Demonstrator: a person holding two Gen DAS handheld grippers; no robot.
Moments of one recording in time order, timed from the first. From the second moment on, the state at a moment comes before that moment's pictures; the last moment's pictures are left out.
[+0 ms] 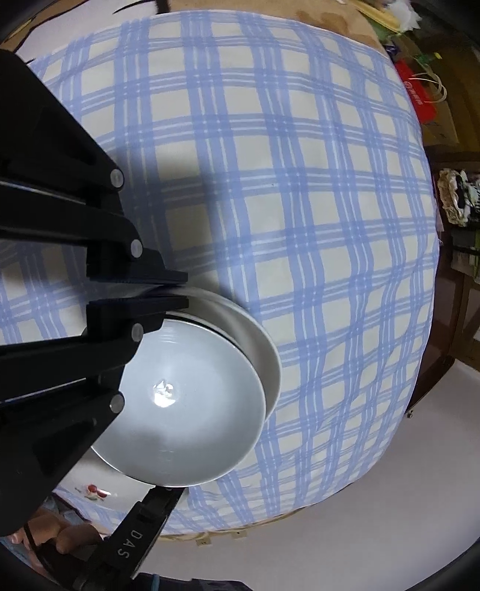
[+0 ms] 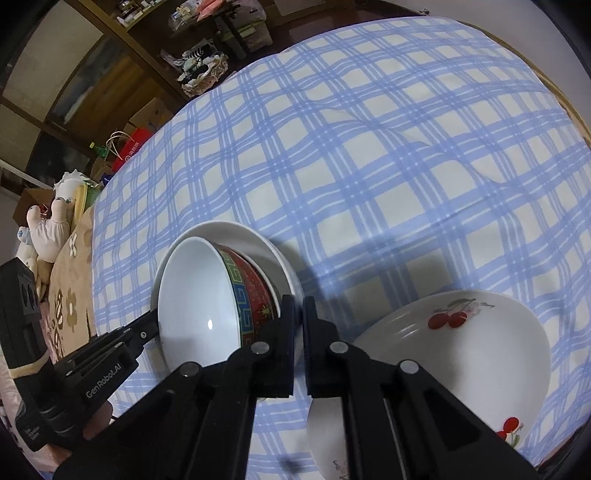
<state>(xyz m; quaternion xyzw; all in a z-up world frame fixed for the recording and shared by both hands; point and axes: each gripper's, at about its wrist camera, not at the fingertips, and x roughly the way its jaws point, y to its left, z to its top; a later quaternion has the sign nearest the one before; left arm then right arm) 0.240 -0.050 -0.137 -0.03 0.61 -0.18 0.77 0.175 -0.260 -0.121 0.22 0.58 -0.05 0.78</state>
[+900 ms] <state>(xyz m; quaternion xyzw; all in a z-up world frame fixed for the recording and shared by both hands) 0.241 -0.055 -0.139 -0.03 0.60 -0.17 0.78 0.182 -0.255 -0.128 0.20 0.59 -0.05 0.78</state>
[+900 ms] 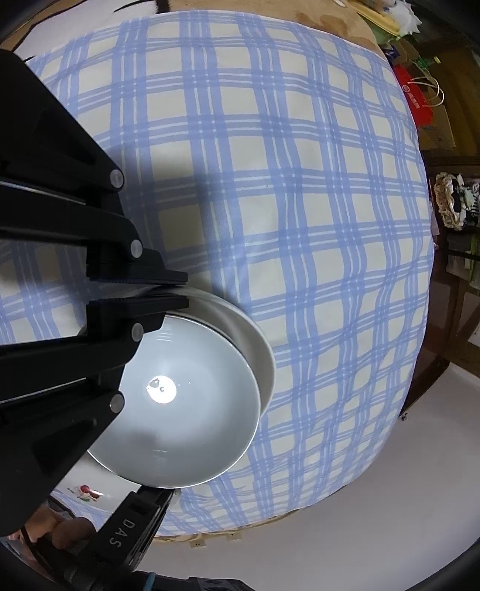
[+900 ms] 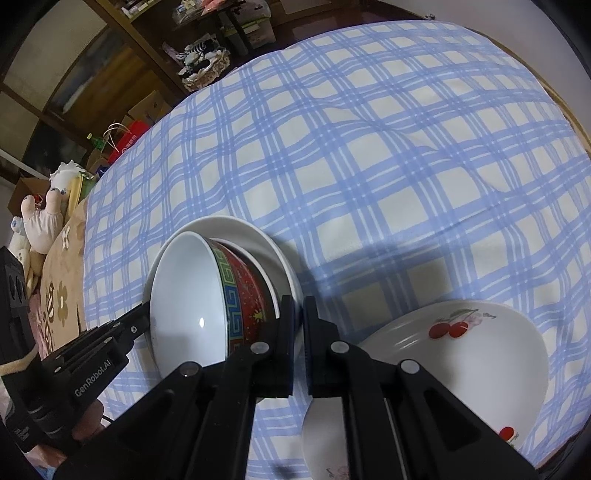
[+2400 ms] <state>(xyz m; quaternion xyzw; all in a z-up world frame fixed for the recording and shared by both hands) 0.226 -0.052 -0.119 -0.01 0.58 -0.19 0.79 0.169 -0.243 -0.098 0.15 0.59 -0.03 0.79</state>
